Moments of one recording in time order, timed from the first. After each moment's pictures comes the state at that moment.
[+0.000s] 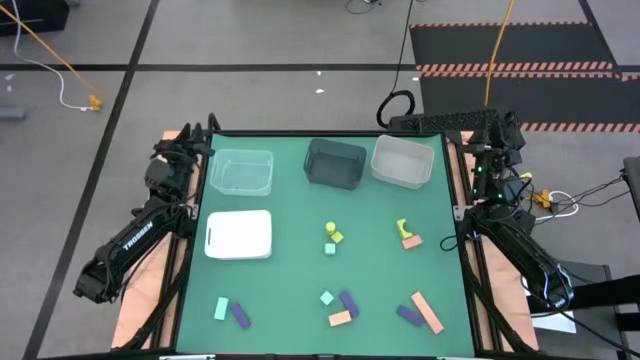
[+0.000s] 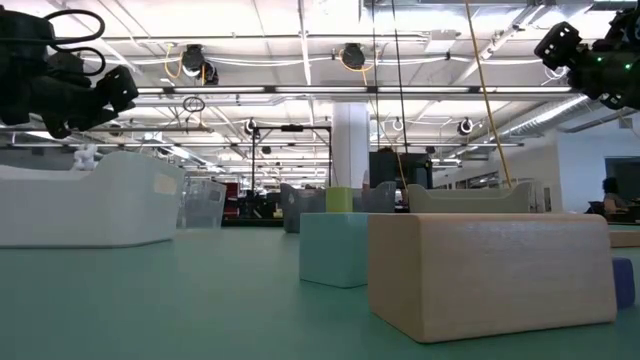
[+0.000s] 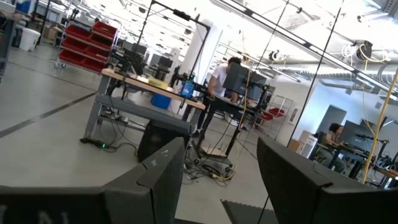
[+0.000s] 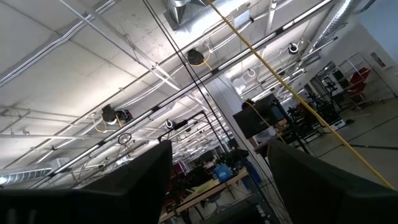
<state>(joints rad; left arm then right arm) 1.13 0.35 0.01 0.57 -0.24 -0.32 -1.07 0.19 0.01 0.79 0.47 0.28</state>
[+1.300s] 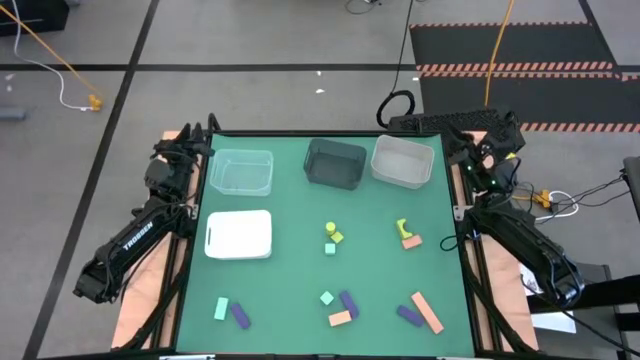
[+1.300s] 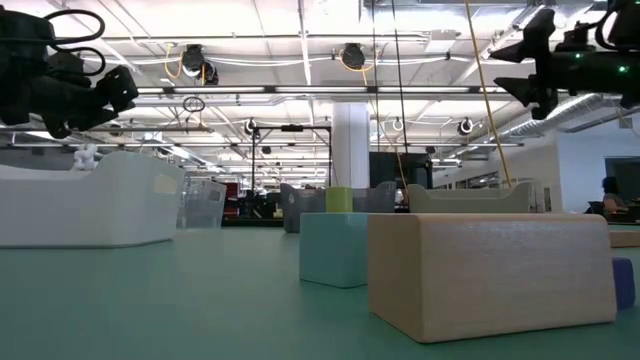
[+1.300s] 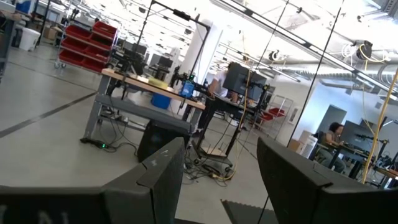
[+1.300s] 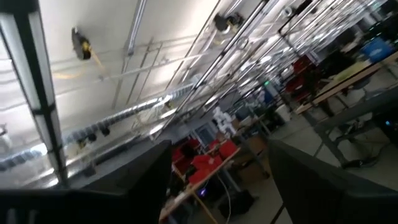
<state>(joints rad) 1.13 0.35 0.01 0.57 -0.24 -0.32 -1.07 0.40 0.08 0.75 -0.18 0.74</state>
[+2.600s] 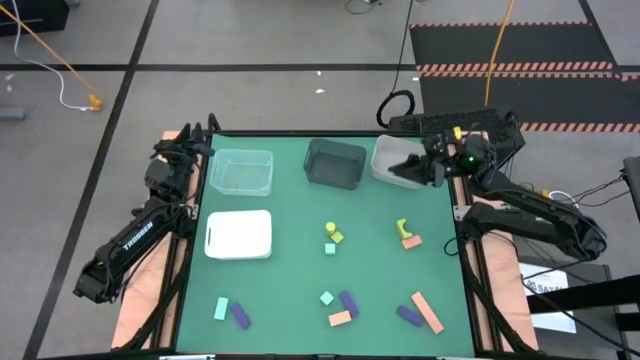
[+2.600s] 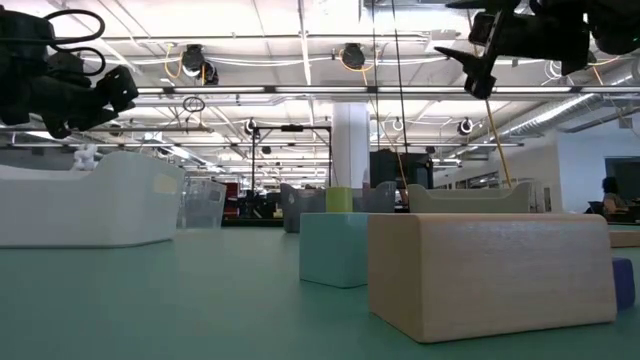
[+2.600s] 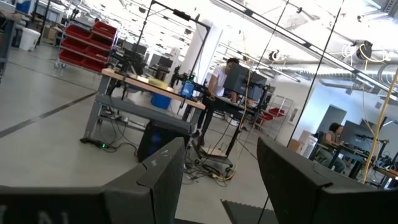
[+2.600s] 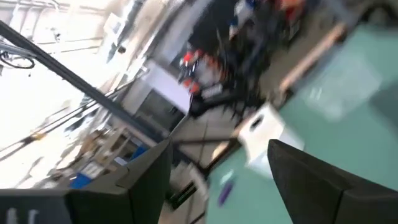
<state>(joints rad) 1.13 0.35 0.01 0.57 -0.24 -0.32 -0.66 0.72 0.42 0.37 -0.82 0.99</state>
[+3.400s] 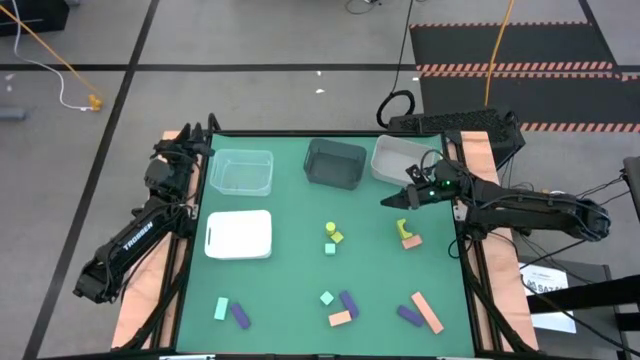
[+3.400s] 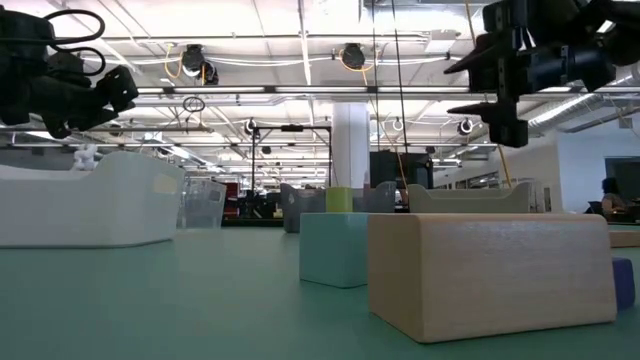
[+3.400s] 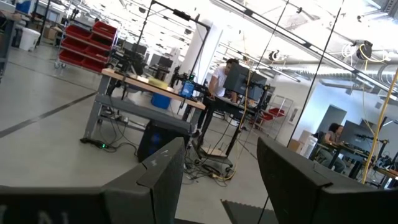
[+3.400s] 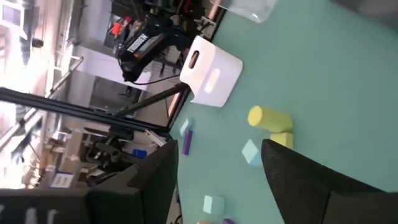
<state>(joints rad) 1.13 0.35 0.01 0.57 -0.24 -0.32 -0.36 0.73 0.33 0.12 -0.47 1.03</state>
